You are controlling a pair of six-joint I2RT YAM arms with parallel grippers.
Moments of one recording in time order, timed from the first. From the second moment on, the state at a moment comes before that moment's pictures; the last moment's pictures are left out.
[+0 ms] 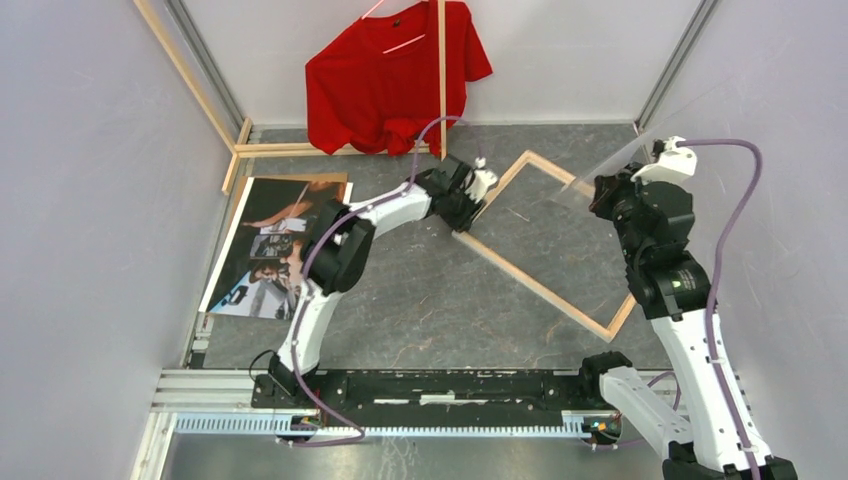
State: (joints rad) left arm -0.67 2.33 1.83 -0.39 0.21 0.22; right arm 0.20 0.80 1.06 -0.43 0.28 0.38
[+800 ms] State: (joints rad) left arm -0.68 1.72 1.11 -0.81 0.42 0.36; right arm 0.20 0.92 0.98 -0.32 -0.02 0.40
